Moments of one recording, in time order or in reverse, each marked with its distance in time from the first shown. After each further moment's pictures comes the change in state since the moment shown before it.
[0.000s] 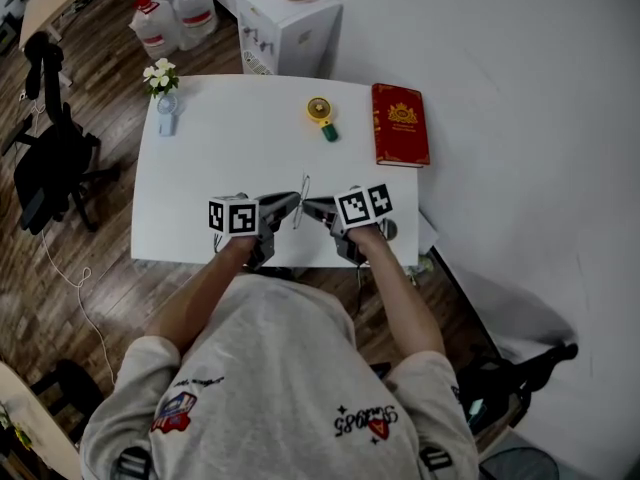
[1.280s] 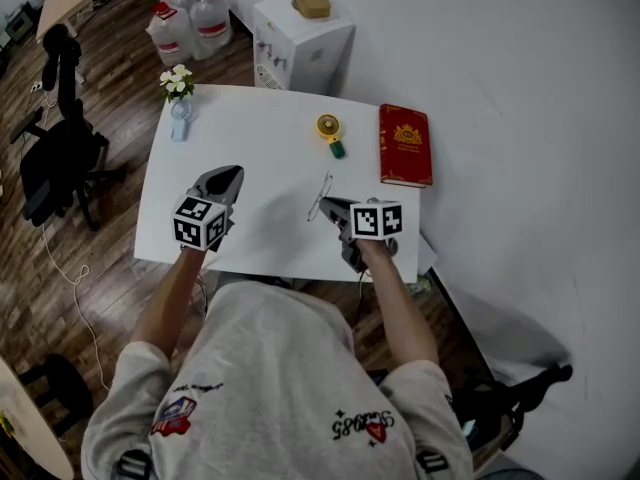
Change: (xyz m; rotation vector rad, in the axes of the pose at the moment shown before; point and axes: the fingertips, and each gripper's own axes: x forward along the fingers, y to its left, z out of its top) left arm -0.131 0.029 0.105 0.684 -0.201 0.521; right arm -0.023 -0.021 0.031 -0.062 -0.207 -0.131
